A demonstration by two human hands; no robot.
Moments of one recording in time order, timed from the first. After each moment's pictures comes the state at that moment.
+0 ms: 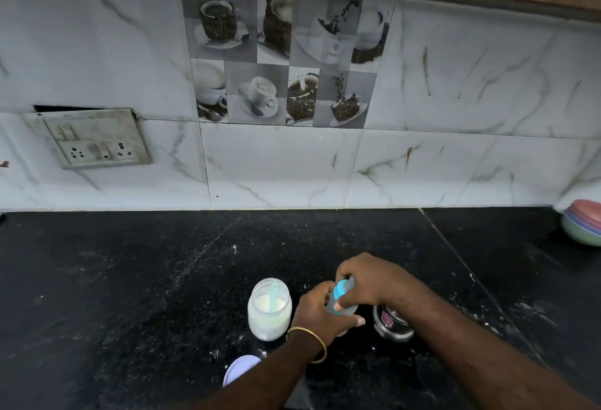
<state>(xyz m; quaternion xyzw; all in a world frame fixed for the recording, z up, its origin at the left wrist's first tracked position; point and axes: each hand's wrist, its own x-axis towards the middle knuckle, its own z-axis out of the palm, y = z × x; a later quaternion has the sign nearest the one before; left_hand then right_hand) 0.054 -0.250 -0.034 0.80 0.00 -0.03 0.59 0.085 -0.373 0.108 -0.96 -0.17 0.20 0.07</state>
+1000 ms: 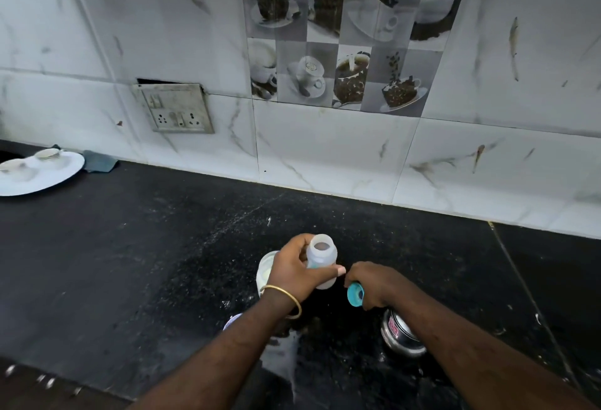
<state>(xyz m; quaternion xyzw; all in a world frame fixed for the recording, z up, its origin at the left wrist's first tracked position) 0.047 -0.239 0.026 0.77 0.13 0.17 0.60 0.164 -0.411 0.003 -0.91 -0.36 0.21 -0.04</state>
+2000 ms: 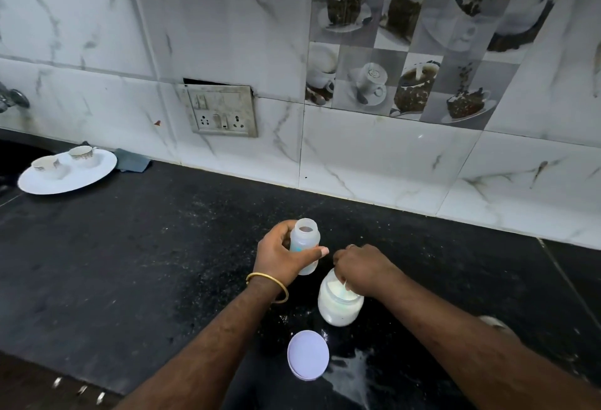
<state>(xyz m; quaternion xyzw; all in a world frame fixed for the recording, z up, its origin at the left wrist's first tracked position) 0.029 -0.076 0.032 0.75 0.16 0.23 0.60 0.118 -0.238 0.052 -0.86 -0.47 0.07 -0.21</state>
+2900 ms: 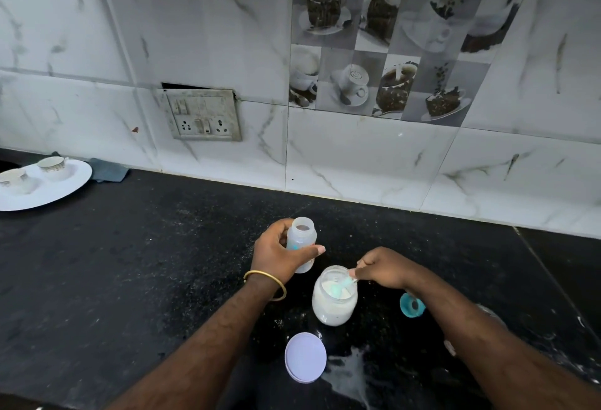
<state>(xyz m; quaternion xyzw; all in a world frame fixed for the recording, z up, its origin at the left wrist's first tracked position) 0.038 -0.075 0.040 0.76 0.14 0.19 0.61 0.126 -0.292 0.062 -0.90 -0.17 0.28 0.28</state>
